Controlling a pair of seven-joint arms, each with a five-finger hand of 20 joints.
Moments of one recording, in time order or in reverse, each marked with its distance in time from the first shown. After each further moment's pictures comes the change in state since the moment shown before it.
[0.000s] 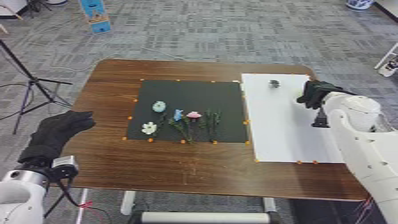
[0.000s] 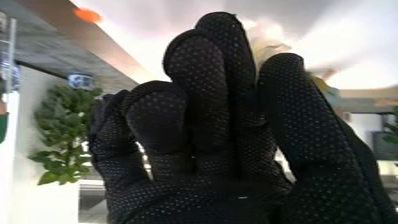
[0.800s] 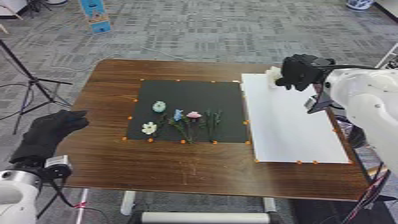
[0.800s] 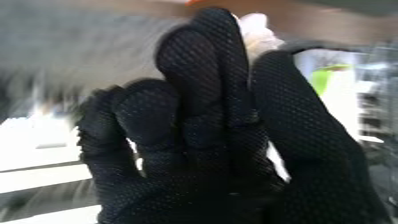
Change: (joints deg) left arm 1.4 0.6 -2.4 0.1 -0.9 0.1 0.2; right arm 2.7 15.7 -7.9 -25.3 24.9 -8.0 -2.6
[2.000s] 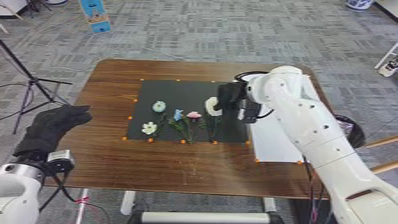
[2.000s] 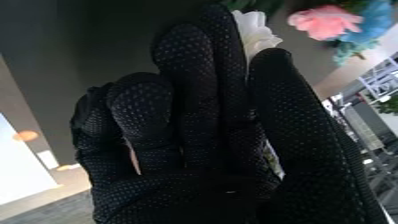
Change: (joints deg) left arm -2.9 1.2 1.5 1.1 -0.2 -0.8 0.0; right arm 13.8 -32.2 -8.9 30.3 -3.3 -17.5 1.0
